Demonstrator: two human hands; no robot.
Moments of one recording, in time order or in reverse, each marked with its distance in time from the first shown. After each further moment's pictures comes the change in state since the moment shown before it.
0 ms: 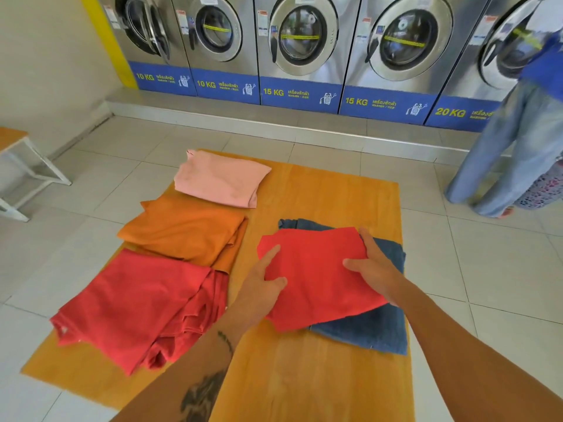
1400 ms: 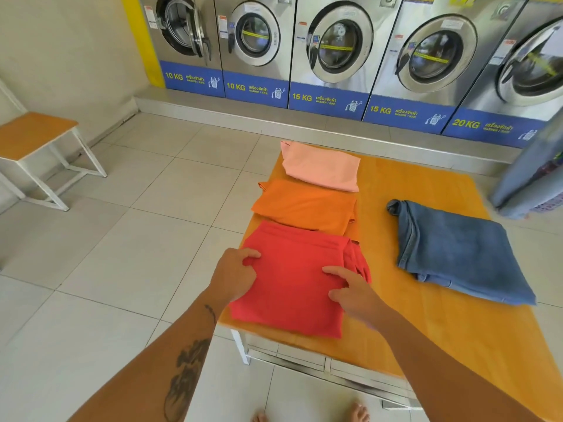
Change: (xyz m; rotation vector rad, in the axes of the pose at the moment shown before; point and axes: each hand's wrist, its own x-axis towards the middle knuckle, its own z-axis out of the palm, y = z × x) left_hand -0.053 -0.099 -0.374 0.549 0.144 0.107; right_hand -0.109 -0.034 0.371 -0.085 -0.036 0.008
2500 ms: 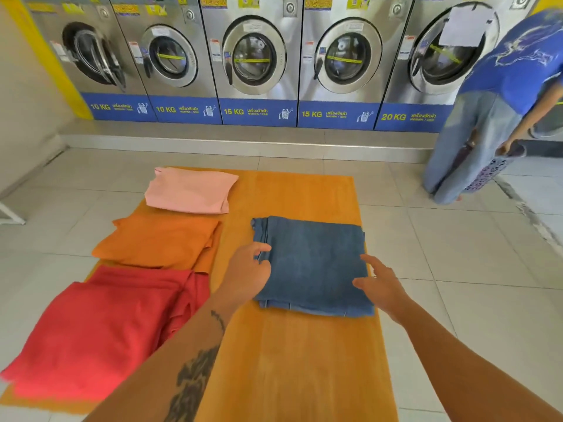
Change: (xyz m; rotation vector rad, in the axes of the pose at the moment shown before) left_hand 0.011 0.301 0.267 -0.069 -0.102 0.131; right_hand 0.014 0.139 -0.385 -0.010 0.350 0.064
